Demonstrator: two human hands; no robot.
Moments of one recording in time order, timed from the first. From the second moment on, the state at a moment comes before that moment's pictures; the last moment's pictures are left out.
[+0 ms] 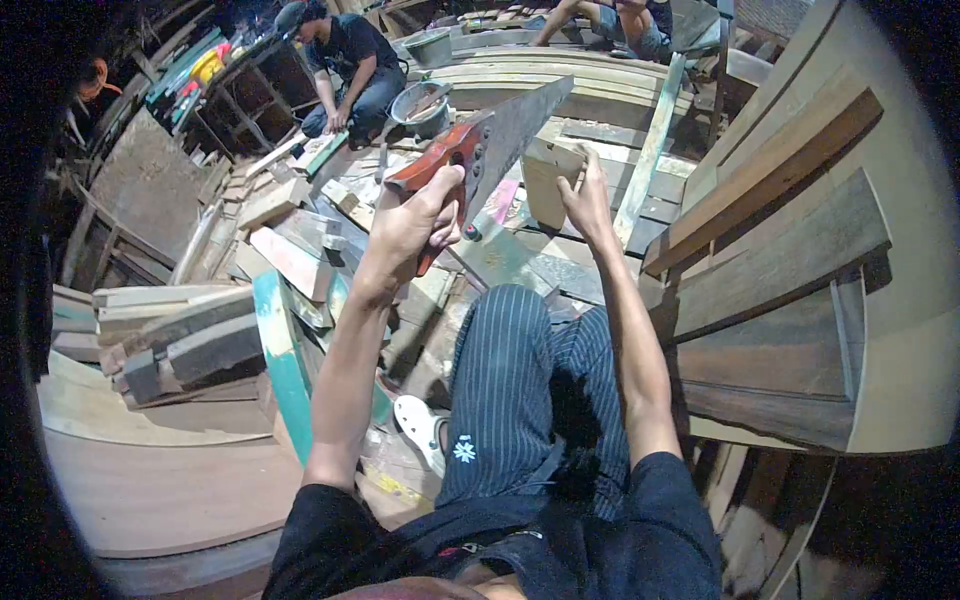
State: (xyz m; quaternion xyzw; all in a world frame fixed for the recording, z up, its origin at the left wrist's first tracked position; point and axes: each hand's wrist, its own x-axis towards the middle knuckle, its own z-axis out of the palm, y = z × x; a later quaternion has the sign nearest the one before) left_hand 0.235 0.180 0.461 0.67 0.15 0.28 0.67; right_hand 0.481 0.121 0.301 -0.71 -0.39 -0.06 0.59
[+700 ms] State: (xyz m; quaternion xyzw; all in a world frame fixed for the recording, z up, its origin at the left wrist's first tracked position) left_hand 0.288 0.071 0.441 0.64 0.10 0.50 0.58; right_hand 0.309 -0.031 0.460 -0.68 -0.35 0.10 0.64
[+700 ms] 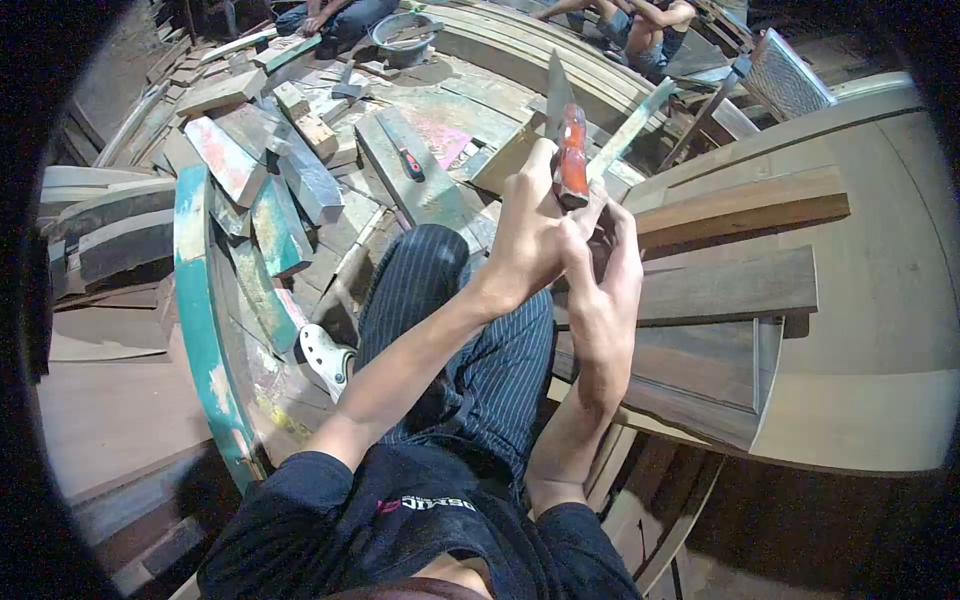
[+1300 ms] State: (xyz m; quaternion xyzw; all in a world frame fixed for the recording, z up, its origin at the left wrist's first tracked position) left_hand 0.284 0.071 0.453 0.69 0.07 0.26 0.67; right_hand 0.310 -0.048 0.448 -0.77 -0.43 -0.05 0.47
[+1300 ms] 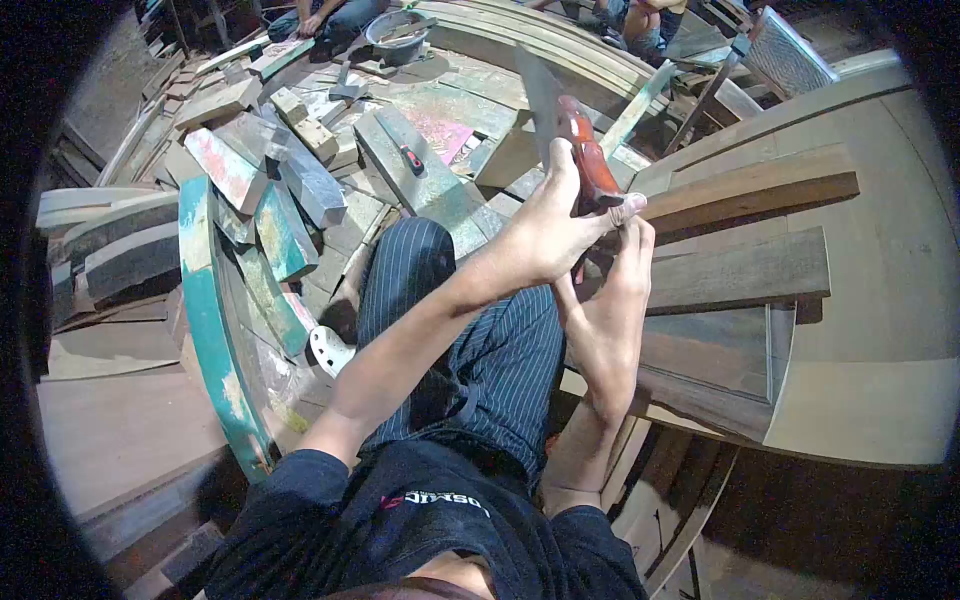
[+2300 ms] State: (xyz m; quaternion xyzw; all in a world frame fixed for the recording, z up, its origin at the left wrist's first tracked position) left_hand 0.360 0.256 0.286 0.90 0.07 0.29 0.31; right_hand 0.300 -0.034 0.422 -0.76 -0.27 -0.07 0.59
